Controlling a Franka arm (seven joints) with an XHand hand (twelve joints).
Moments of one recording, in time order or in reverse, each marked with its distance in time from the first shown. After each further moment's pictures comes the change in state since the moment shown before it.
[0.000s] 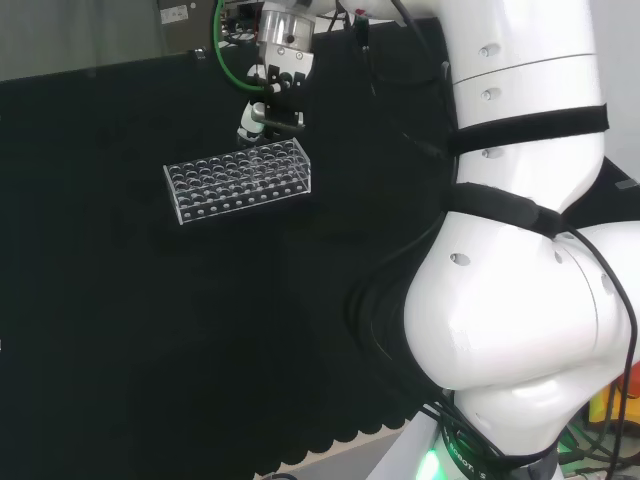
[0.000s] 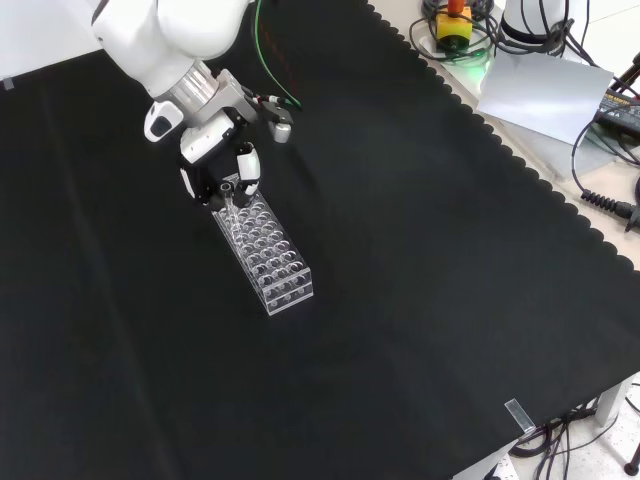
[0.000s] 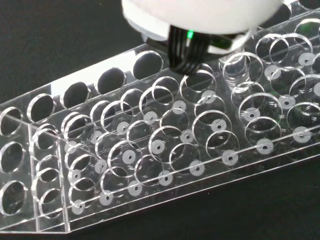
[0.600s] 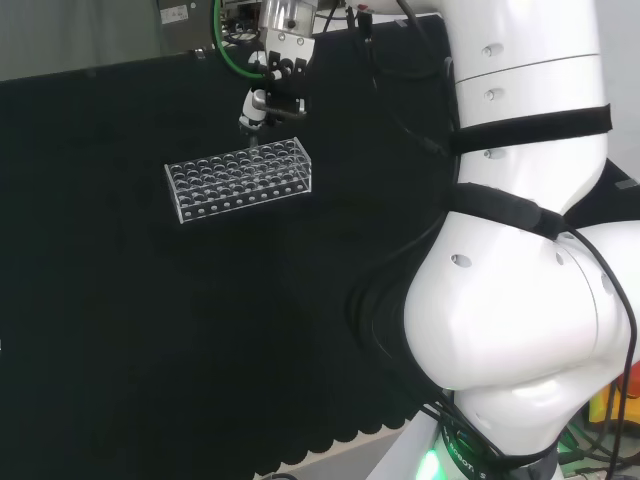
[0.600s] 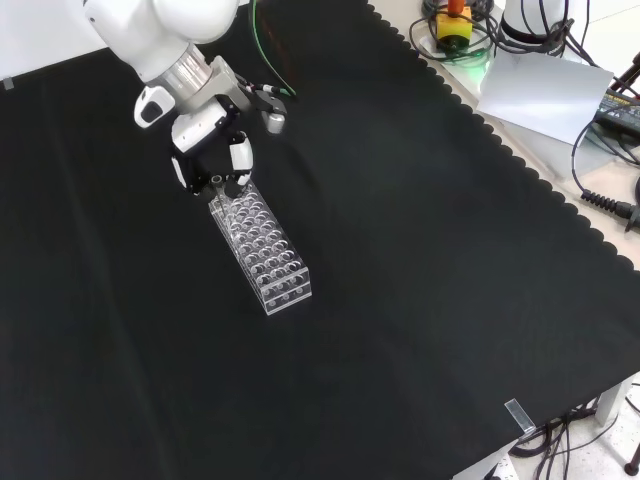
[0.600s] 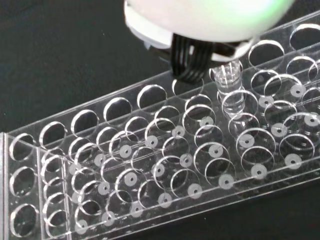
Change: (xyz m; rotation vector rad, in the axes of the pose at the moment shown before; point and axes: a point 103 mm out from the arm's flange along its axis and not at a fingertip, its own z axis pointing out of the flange) arm 0.002 -0.003 -0.020 -0.036 -0.019 0.008
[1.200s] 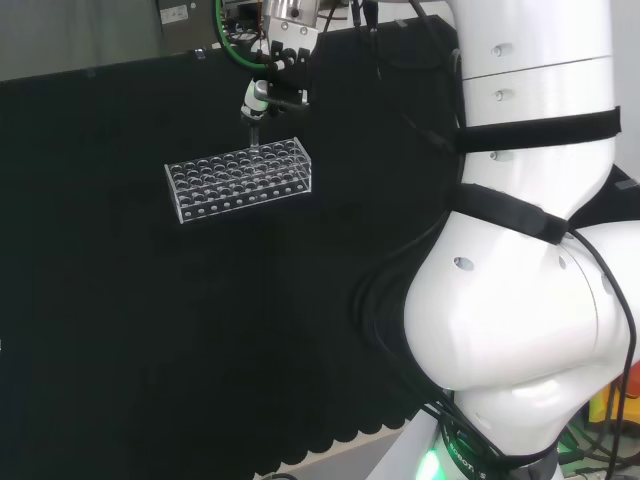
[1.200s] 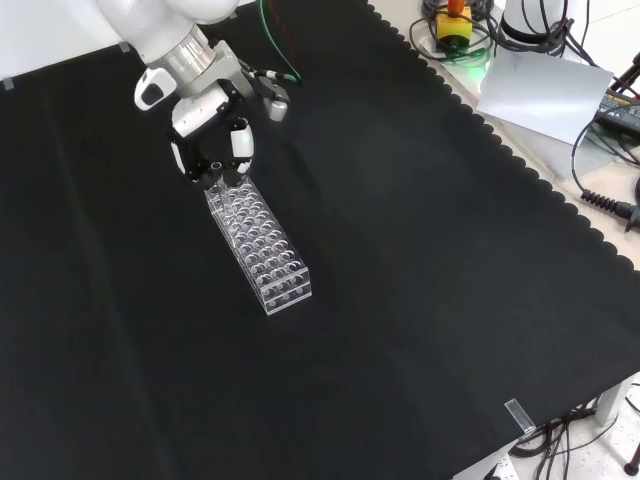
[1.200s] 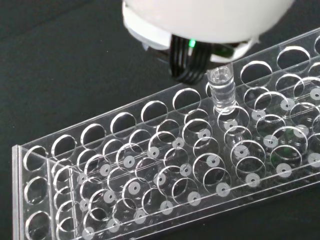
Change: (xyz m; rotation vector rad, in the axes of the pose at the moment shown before) arm 0.002 -0.012 -0.018 -0.034 0.003 0.007
